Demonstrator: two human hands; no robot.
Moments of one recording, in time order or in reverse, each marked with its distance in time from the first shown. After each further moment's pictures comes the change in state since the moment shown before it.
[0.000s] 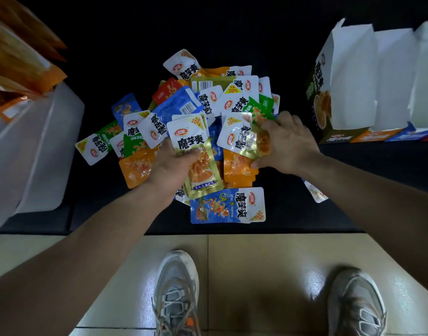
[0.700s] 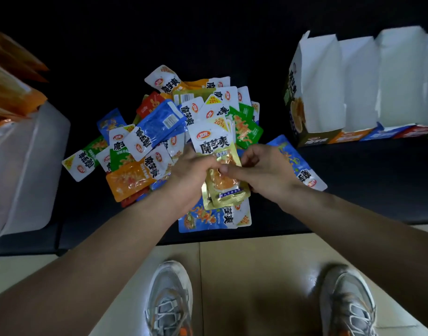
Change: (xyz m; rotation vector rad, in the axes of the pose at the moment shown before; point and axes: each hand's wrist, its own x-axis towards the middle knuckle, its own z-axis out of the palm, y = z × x) left_hand -0.032 0.044 0.058 -0.241 -0.157 -0.092; right_hand -0.062 -0.033 -0.013 0.957 0.016 0.210
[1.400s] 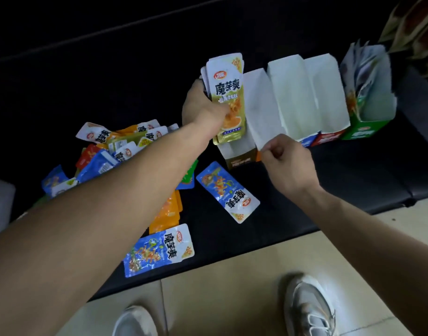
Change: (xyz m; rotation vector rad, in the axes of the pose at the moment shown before) left_hand 0.067 0.088 0.205 0.519 0.121 0.459; right_hand -0.002 0.069 -0.157 -0.092 0.499 -0.001
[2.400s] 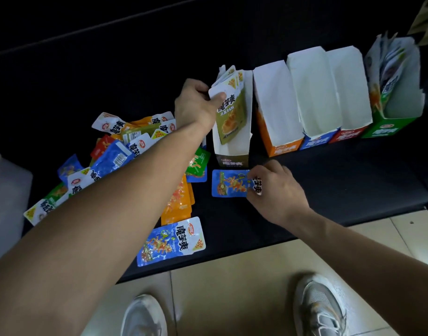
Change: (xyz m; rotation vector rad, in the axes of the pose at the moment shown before) left_hand 0.036 -0.051 -0.024 0.184 0.149 0.142; right_hand -0.036 0.010 0.043 -0.464 -0.322 -0.197
